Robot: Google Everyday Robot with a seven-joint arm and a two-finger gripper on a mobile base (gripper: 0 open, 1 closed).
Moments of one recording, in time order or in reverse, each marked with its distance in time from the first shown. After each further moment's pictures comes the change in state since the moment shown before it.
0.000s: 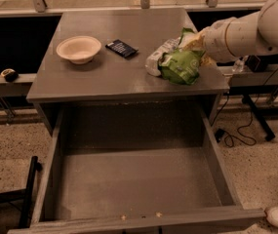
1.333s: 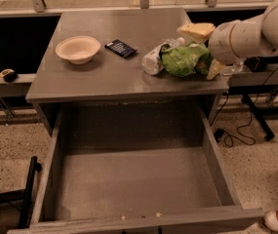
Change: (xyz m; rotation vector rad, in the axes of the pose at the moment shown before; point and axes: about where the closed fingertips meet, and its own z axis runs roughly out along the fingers) arm 0.012 0.016 0.005 -0.019 0.001 0.024
